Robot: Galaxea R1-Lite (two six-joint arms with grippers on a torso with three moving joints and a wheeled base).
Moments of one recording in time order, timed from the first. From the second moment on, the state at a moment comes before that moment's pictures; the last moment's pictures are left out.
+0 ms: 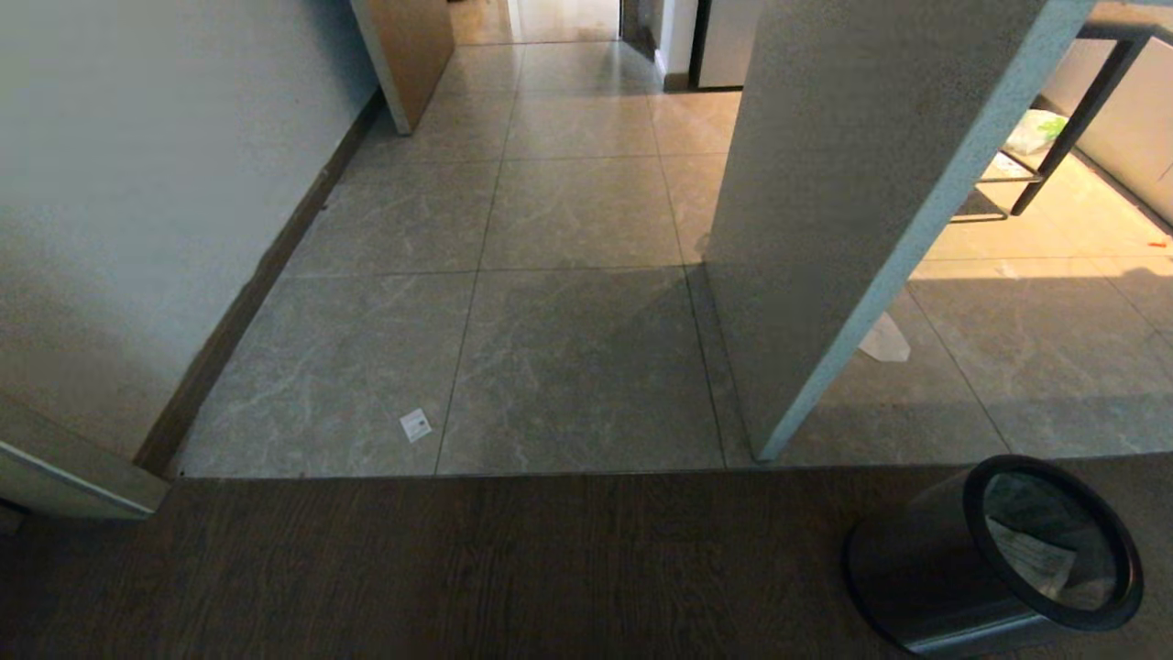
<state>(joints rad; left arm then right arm) 0.00 0.00 0.00 0.00 0.00 -0.01 -0.01 0.00 0.00 -0.01 0.00 -0.01</state>
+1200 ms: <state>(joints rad) 0.00 0.00 0.00 0.00 0.00 -0.01 -0.01 0.01 -0.04 0.03 0.00 0.00</state>
